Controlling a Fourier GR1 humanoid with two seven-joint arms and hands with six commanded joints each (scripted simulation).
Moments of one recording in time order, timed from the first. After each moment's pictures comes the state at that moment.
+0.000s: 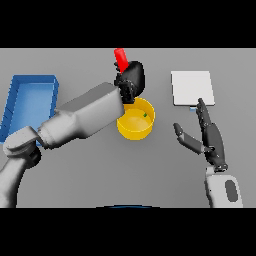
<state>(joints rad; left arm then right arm) -1.28 0.19 -1.07 -0.77 -1.37 -0.51 -0.08 0.02 -0.06 0.05 -1.63 0.14 -0.01 -0.03</state>
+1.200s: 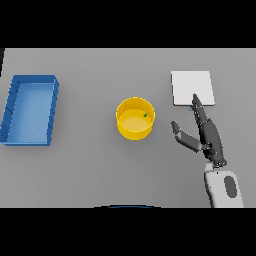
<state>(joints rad) -1.56 0.55 -0.24 -0.28 -0.86 -0.19 0.17 -0.02 -0.08 0.07 -1.60 0.14 0.02 -0.08</state>
